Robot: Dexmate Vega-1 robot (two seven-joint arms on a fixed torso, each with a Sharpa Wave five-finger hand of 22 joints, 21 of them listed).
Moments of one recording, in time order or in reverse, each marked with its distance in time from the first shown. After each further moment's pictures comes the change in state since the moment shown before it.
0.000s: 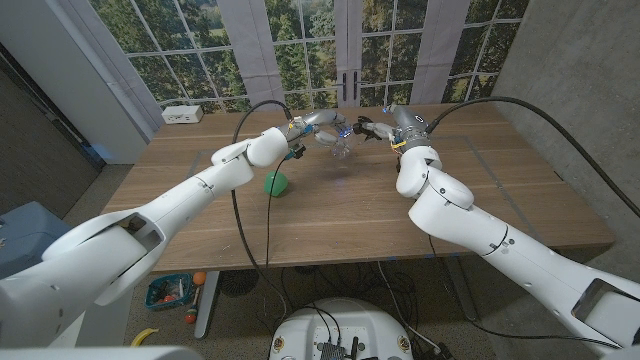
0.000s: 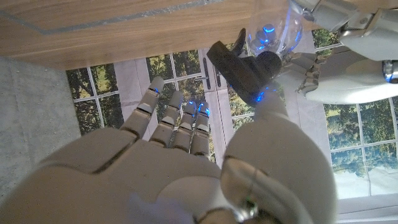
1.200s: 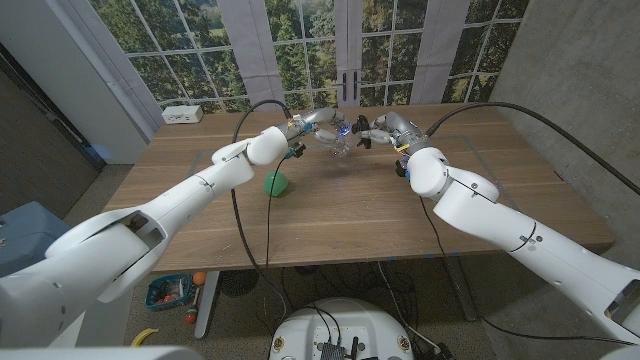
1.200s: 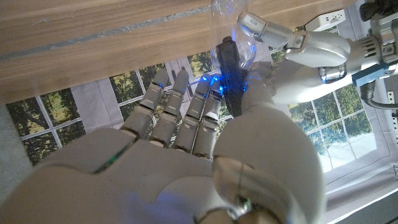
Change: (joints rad) left arm -0.010 -0.008 0.003 0.028 -0.032 -0.013 -0.001; left_hand 0.000 0.000 -0.002 0.000 -0.005 0.001 0.001 0.000 0.000 0.007 0.000 0.000 0.004 0.001 0.001 0.000 0.002 0.000 0.000 0.009 0.000; right arm -0.055 -0.064 0.066 0.068 0.200 0.343 -0.083; right_hand 0.178 0.064 0.086 -0.054 -0.070 0.522 0.008 0.258 0.056 0.485 -0.102 0.231 0.109 0.308 -0.009 0.161 0.069 0.128 -0.095 0.042 0.003
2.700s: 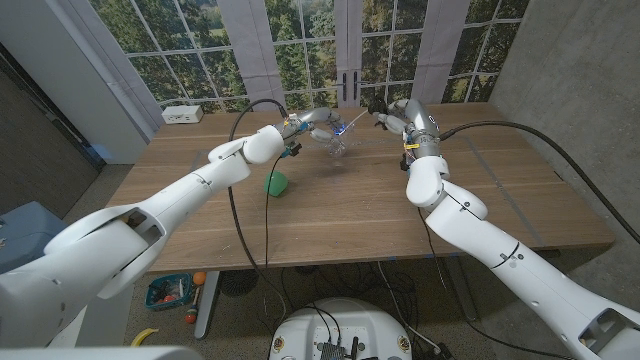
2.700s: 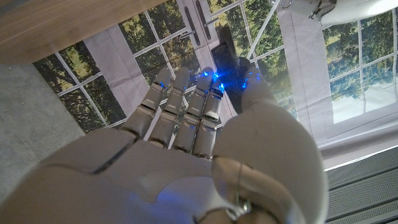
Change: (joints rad) left arm -0.018 0.002 0.001 0.041 0.000 -0.013 -0.003; left_hand 0.005 -0.005 -0.010 -0.001 0.004 0.001 0.001 0.000 0.003 0.004 -0.004 -0.015 0.002 0.006 -0.001 -0.001 0.003 0.000 0.000 0.004 0.000; right arm -0.139 0.132 0.141 0.087 -0.115 0.164 -0.228; right_hand 0.016 -0.016 0.019 -0.003 -0.016 0.021 0.007 0.040 0.009 0.050 0.000 0.030 0.041 0.018 -0.005 -0.007 0.017 0.007 -0.014 0.023 0.000
